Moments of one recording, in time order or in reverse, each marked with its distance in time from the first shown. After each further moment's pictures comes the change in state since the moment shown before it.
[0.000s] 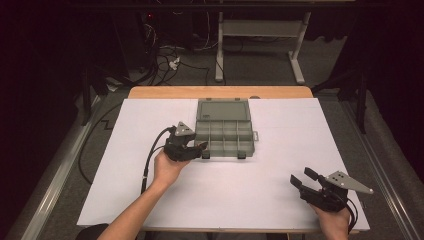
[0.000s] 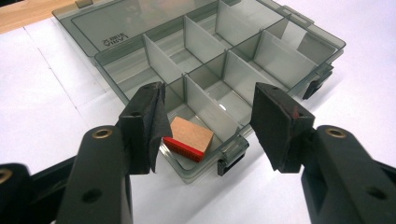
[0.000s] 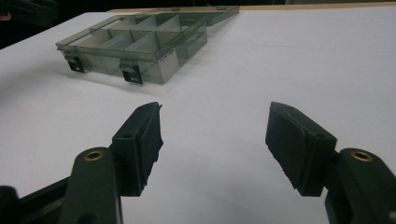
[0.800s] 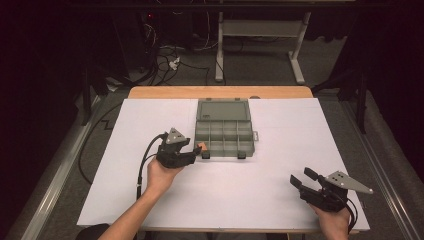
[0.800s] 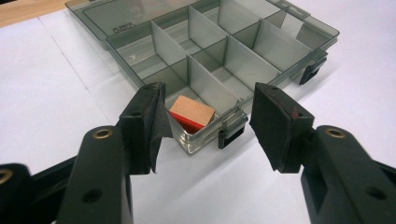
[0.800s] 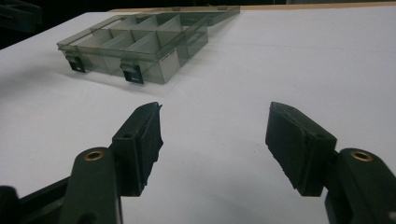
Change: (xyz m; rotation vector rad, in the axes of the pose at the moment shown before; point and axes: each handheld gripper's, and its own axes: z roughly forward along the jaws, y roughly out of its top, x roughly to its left) left arm 0.001 -0.022 -0.018 -0.029 0.011 -0.013; right arm 0.001 0.000 0.000 0.001 0.002 0.003
